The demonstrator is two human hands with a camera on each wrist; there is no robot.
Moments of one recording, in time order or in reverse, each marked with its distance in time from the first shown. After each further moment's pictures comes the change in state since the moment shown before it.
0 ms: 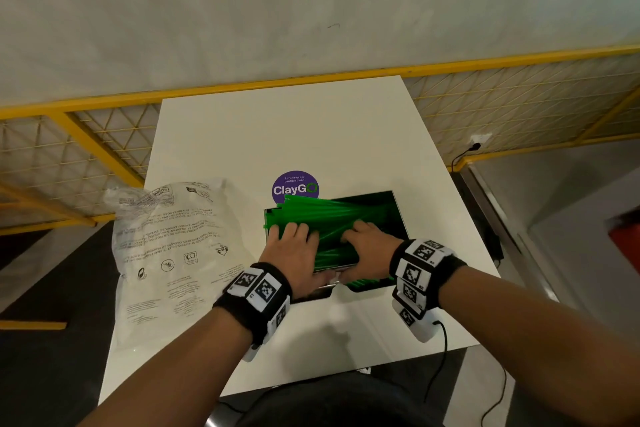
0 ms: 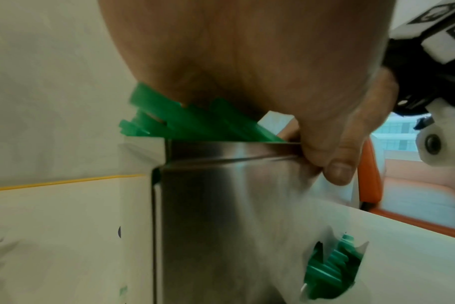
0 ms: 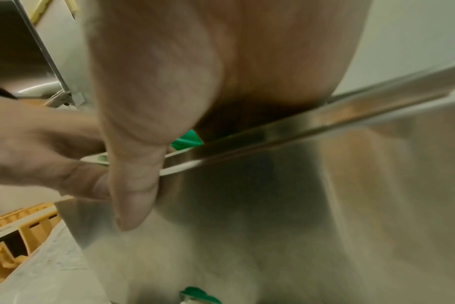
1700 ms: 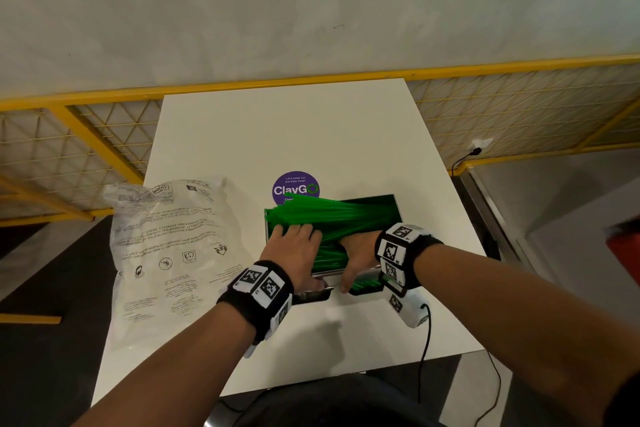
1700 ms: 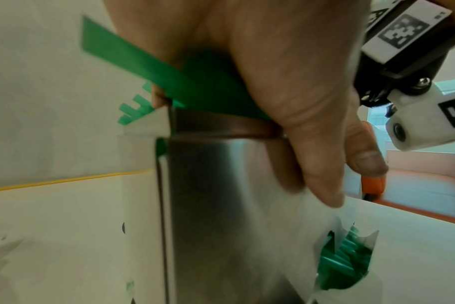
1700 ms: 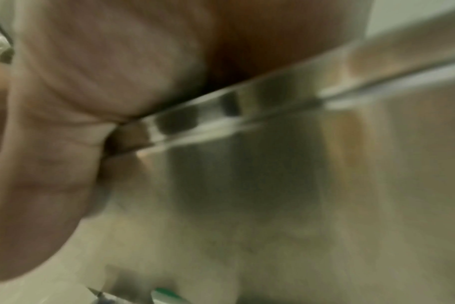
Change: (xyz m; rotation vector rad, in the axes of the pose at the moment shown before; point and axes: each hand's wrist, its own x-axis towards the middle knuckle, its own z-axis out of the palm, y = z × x) left_hand 0.011 -0.002 -0.001 -0.087 -0.046 0.024; right_hand 0.029 -0.004 -0.011 0.075 -0.276 -0.040
